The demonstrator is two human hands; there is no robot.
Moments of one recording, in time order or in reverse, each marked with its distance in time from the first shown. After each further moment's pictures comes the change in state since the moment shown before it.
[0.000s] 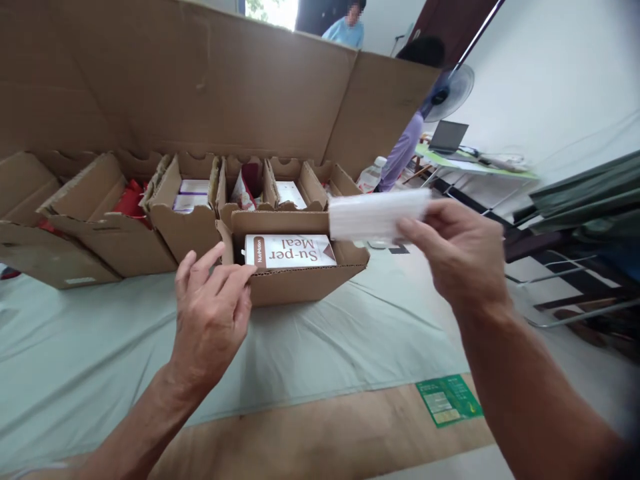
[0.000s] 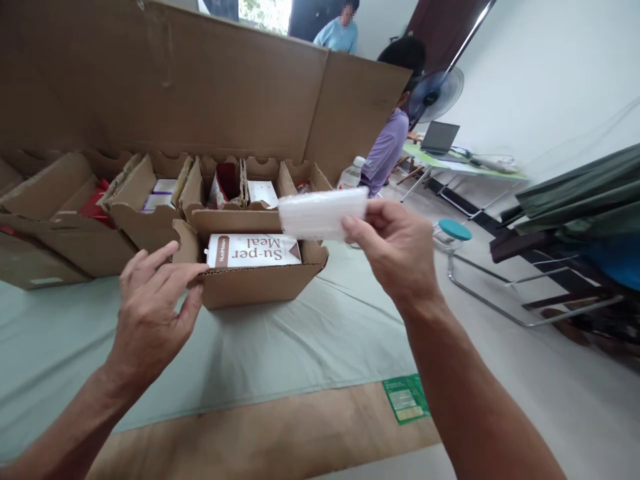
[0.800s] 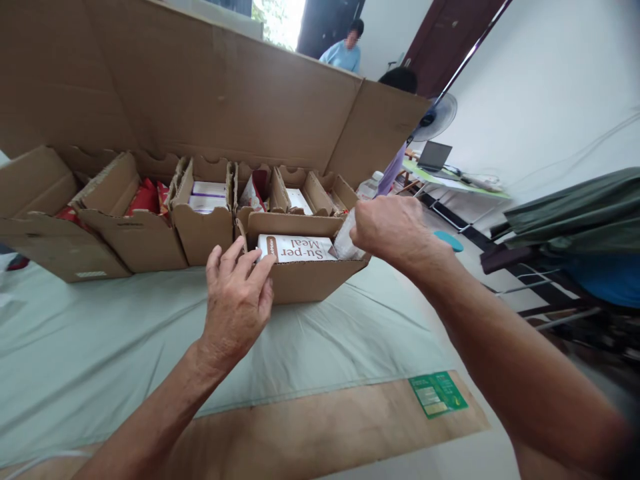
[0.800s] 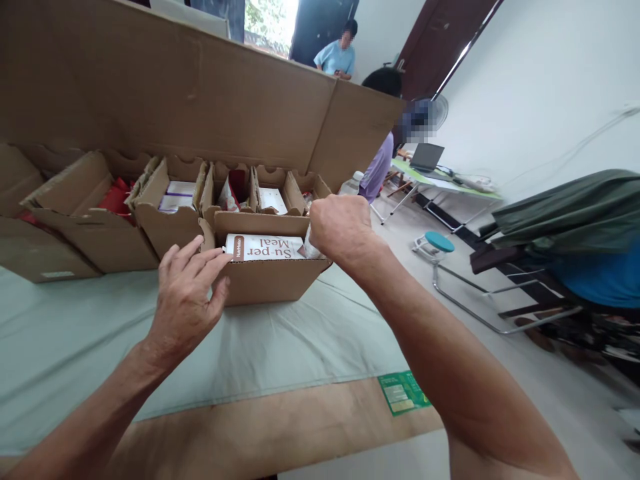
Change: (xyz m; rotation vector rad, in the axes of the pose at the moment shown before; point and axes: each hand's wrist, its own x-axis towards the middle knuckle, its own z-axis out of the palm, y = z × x) left_hand 0.006 -0.005 0.006 -0.027 -0.002 -0.032; right_hand 0.049 -0.040 0.070 -1.186 -0.312 -0.273
